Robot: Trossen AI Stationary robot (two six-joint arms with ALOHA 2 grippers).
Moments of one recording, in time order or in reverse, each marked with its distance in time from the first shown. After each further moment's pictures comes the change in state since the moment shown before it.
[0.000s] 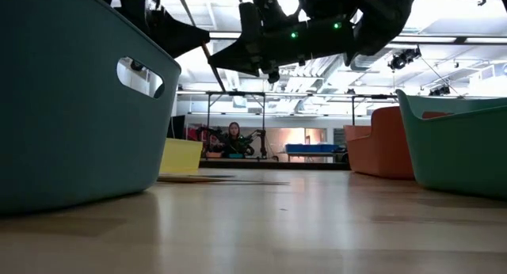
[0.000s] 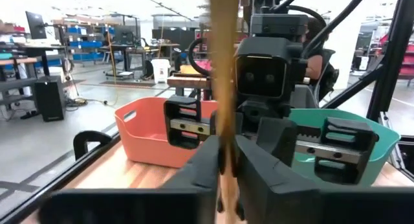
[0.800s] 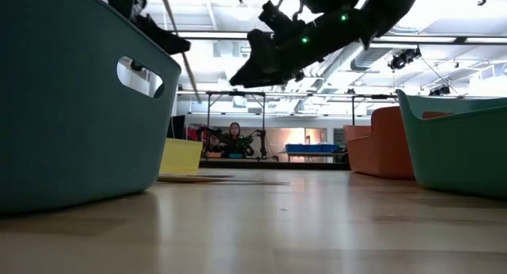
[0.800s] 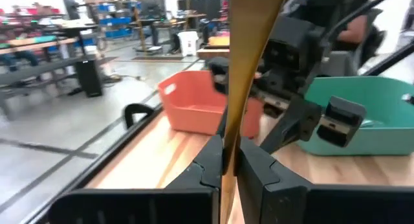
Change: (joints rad) left arm 0.076 -0.328 -0.002 -0.454 -0.051 0.062; right arm 0.009 -0.108 0.000 -0.363 0.232 -0.025
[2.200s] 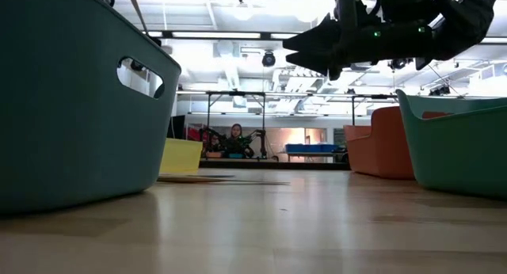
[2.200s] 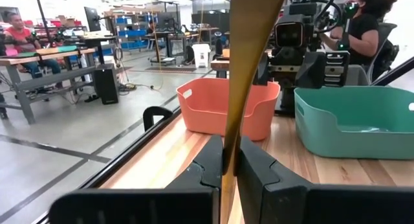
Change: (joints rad) left arm 0.013 -0.403 -0.105 -0.244 -0.047 -0.003; right arm -0.072 -0.322 -0.494 0.522 -0.346 0.050
